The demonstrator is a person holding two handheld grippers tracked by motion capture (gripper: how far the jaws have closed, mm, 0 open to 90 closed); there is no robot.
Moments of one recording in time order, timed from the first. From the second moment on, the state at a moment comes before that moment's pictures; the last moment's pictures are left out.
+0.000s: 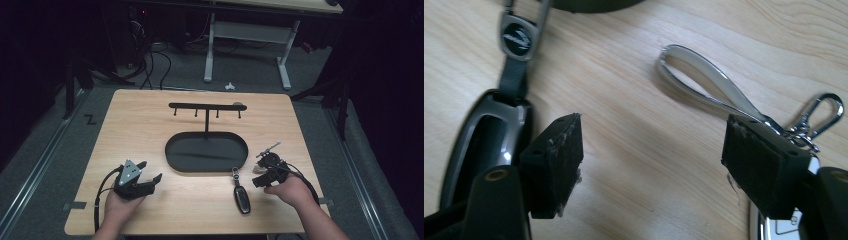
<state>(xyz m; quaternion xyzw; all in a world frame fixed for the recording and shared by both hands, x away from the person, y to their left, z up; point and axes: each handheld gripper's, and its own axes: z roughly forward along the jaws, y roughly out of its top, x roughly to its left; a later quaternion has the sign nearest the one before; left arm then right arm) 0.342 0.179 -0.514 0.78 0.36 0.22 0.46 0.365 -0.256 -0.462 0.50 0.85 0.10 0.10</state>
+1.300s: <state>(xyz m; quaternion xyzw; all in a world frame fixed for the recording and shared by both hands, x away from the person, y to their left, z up) 0.336 0.178 -0.517 0.80 0.34 0.23 0.44 0.370 -0.188 -0.485 0.50 0.85 0.11 0.04</state>
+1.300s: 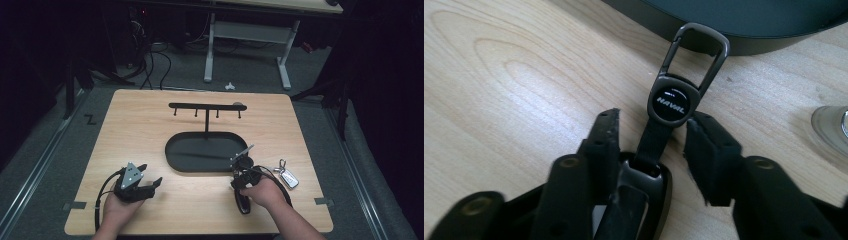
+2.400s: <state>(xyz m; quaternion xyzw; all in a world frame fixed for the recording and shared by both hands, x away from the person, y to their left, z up) 0.335 0.179 -0.517 0.80 0.34 0.23 0.44 0.365 -0.163 -0.490 0.44 0.90 0.04 0.02</state>
